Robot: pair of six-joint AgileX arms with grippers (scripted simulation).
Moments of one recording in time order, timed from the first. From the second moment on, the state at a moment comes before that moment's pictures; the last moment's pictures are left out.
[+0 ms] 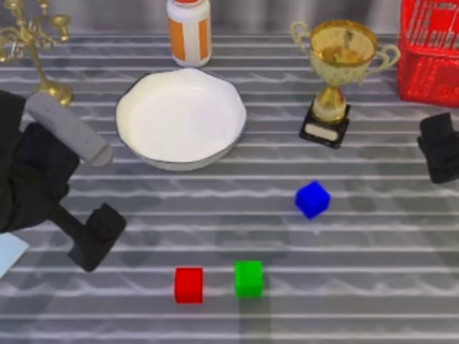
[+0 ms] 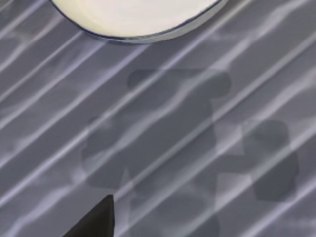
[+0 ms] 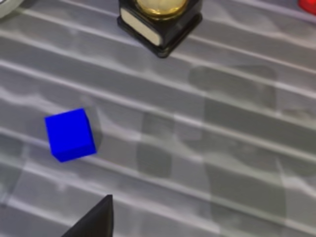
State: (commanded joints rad) left arm -0.40 1.03 0.74 -0.57 -0.02 0.36; right arm 0.28 1.17 0.94 -0.61 0.00 -0.03
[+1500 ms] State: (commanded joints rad) left arm 0.02 0.00 0.00 0.00 0.00 0.00; right arm 0.52 2.26 1.74 -1.05 0.00 -0.06
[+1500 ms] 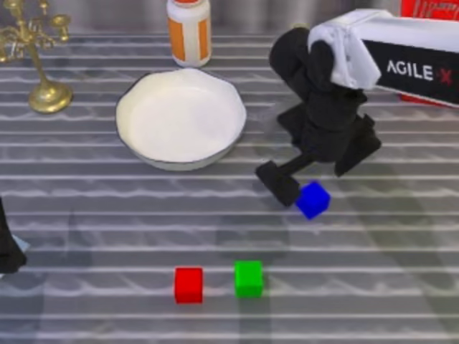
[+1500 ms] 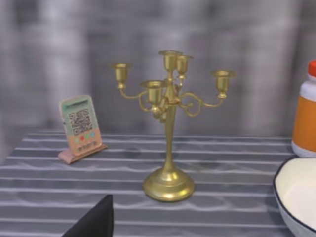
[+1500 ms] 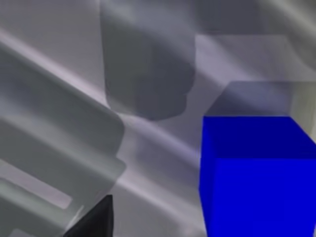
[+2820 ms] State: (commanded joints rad) left arm 0.02 0.00 0.00 0.00 0.00 0.00; right arm 0.52 2.32 1.65 -0.90 0.00 -0.06
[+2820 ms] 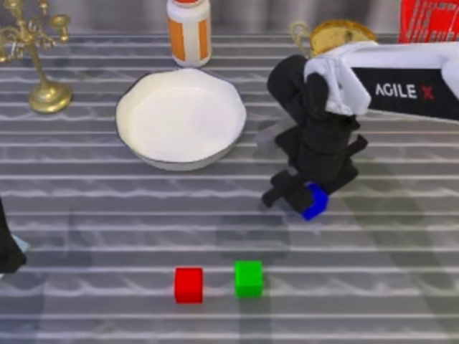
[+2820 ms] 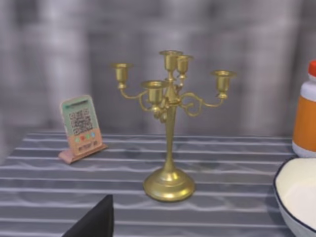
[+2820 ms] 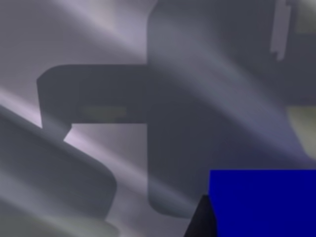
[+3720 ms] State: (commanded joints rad) left arm 0.02 0.00 0.00 0.00 0.00 0.00; right arm 0.53 2.24 1.78 -1.11 0.00 -0.06
